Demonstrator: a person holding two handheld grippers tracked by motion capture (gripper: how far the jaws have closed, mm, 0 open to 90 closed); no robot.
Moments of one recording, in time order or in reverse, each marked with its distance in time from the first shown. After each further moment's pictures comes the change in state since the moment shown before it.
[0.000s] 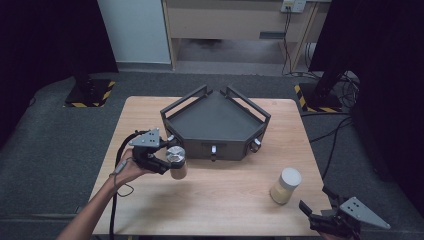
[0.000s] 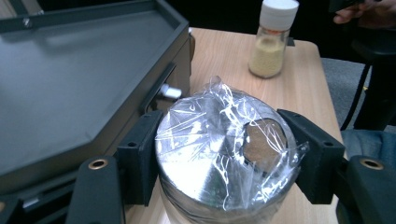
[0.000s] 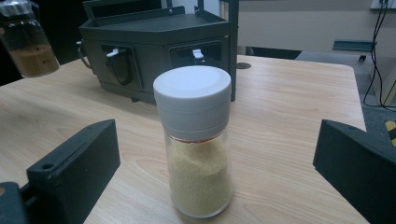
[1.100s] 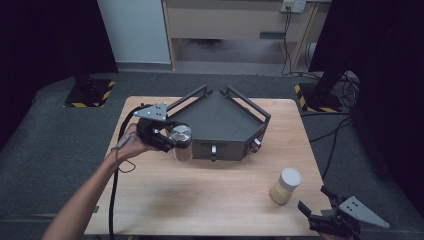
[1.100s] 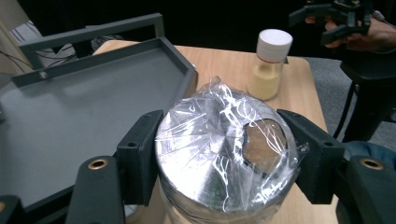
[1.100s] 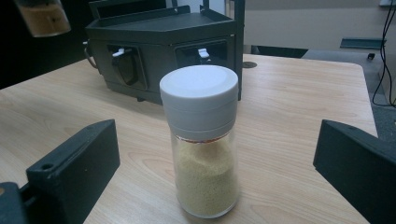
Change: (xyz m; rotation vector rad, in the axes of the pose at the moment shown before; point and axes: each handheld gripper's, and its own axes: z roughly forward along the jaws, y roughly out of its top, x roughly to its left) left arm 0.037 0.073 -0.005 0.030 -0.032 0.025; right arm -0.003 0.000 0.002 0.004 0.022 0.004
